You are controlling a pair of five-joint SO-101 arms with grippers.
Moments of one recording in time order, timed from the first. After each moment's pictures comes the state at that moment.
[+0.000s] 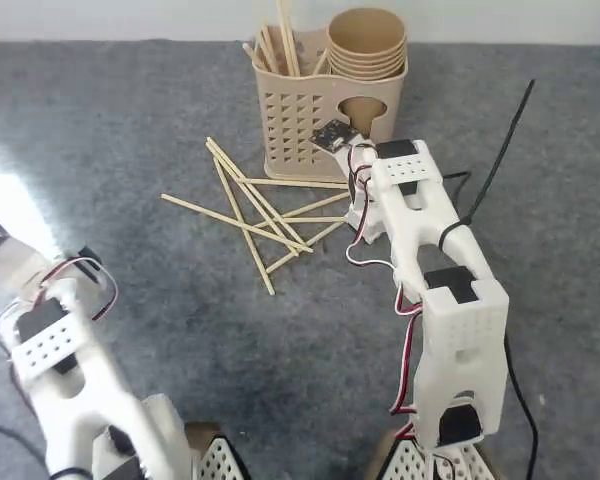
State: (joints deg) left arm -43.3 -37.3 64.0 39.9 17.0; right arm -15.2 33.5 -11.8 72.5 30.6
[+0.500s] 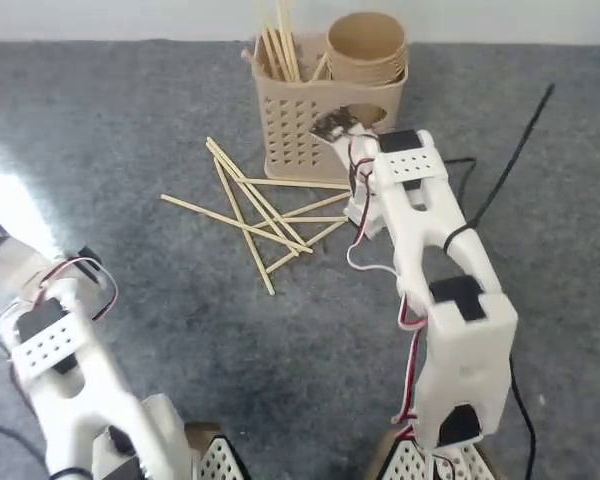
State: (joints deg) left arm -43.3 -37.3 64.0 39.9 17.0; right arm -17.2 24.1 -11.8 79.6 30.1
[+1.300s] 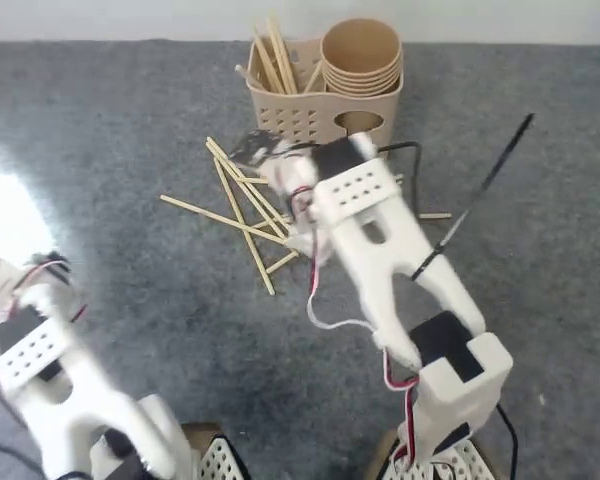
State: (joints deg) left arm -50.5 -37.3 61.1 39.9 17.2; right arm -34.6 13.0 -11.8 90.8 25.1
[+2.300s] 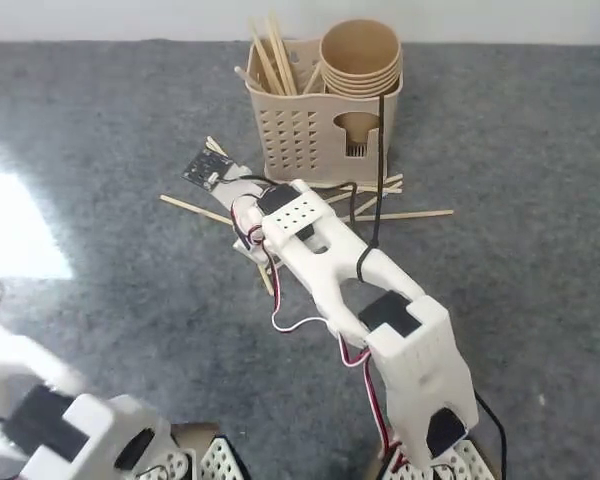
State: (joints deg) left arm -65.5 -4.7 31.8 47.3 17.2; right arm -40.7 33.2 -8.2 54.4 19.7
